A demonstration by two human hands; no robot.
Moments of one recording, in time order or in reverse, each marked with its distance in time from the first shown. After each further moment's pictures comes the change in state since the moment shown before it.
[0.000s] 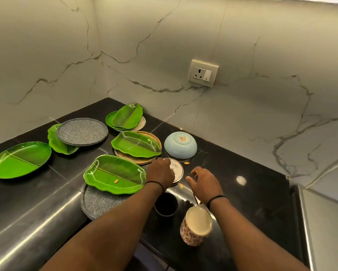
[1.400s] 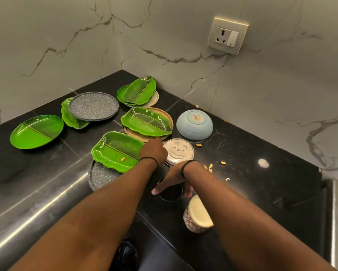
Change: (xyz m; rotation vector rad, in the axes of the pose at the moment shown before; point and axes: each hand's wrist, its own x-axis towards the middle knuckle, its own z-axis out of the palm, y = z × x) left_hand 0.040 -0.038 0.021 -0.018 -0.087 -0.303; right_hand 0.042 -0.076 0.025 -0.259 -1.213 0.188
